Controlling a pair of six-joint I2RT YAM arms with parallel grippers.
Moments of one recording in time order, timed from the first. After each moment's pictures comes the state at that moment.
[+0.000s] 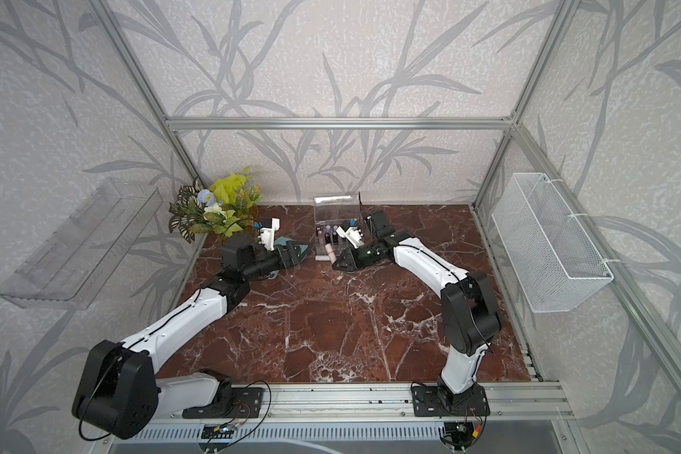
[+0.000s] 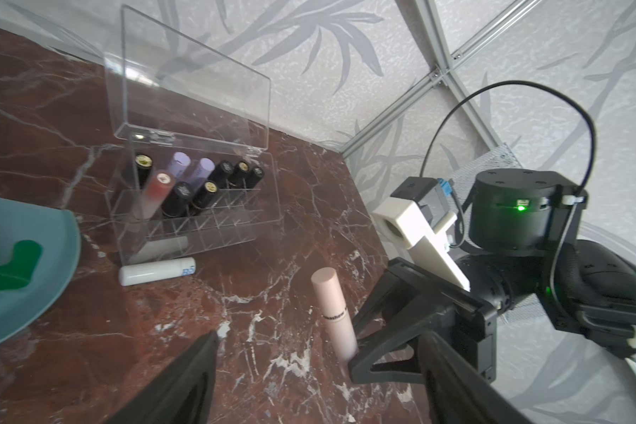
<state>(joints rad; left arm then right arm) -0.30 1.27 0.77 0.23 0.56 -0.69 0.48 1.76 1.37 -0.54 -0.83 0.20</state>
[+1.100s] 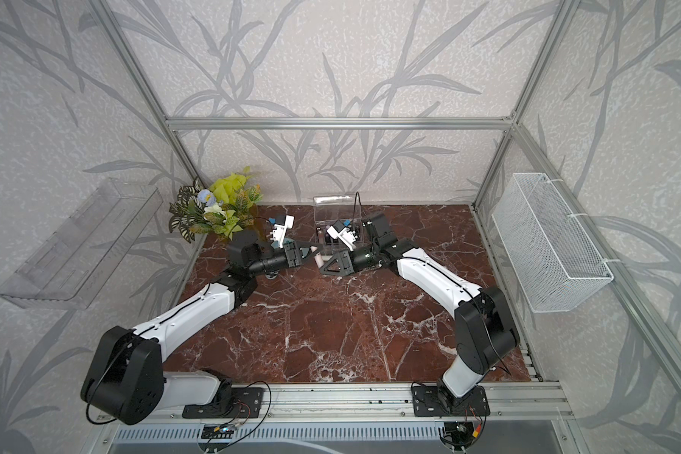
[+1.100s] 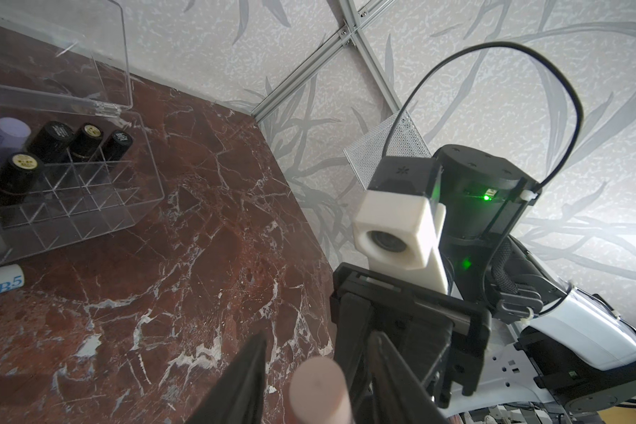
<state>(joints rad) -0.35 1.34 0.81 0.39 0.78 -0.82 0.54 1.64 1.28 -0.36 -1.03 0.35</state>
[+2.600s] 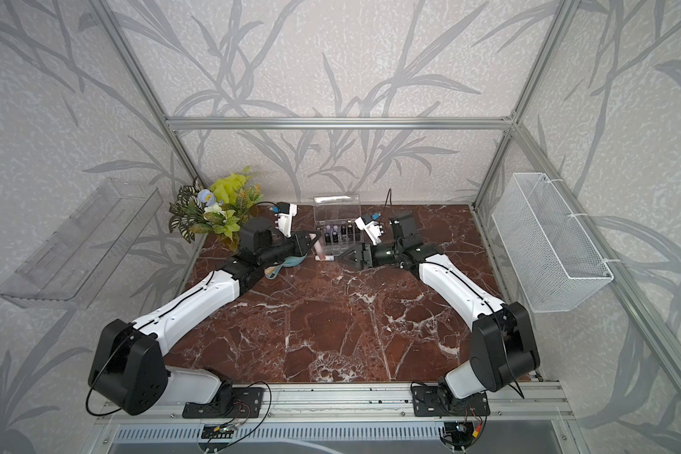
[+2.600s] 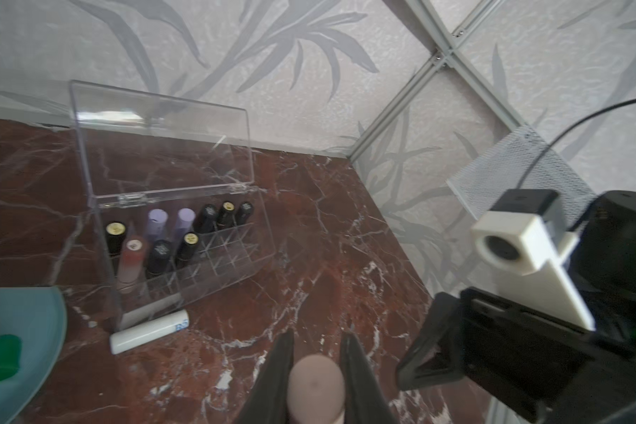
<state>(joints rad) -0.43 1.42 1.00 0.10 0.29 -0.49 0.37 1.48 1.12 -0.24 -0.91 0.42</state>
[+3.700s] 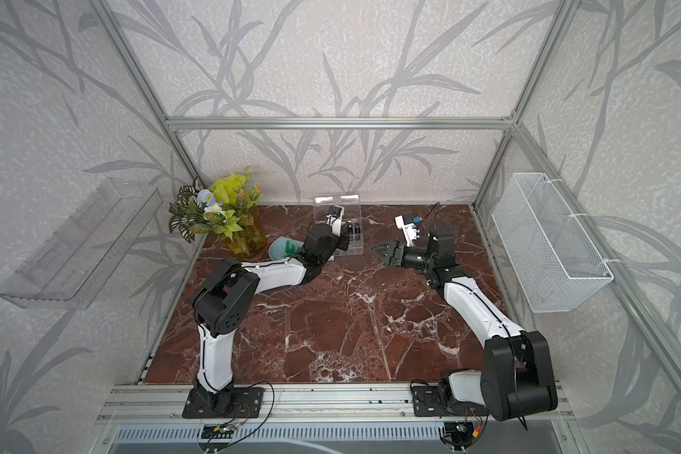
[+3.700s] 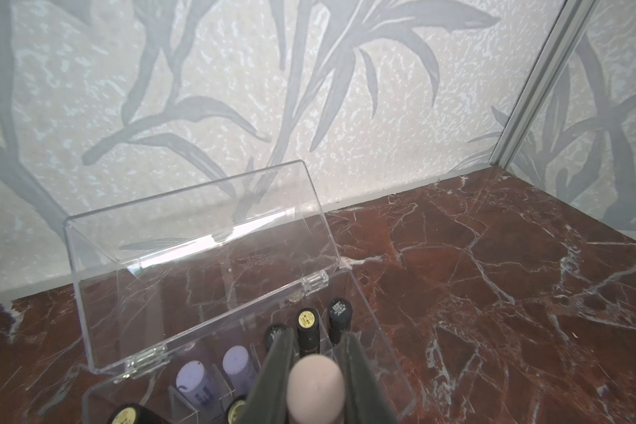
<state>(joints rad) -0.62 2.05 1.29 0.57 -0.24 -0.05 0.15 1.33 0.84 0.13 -1.00 0.67</state>
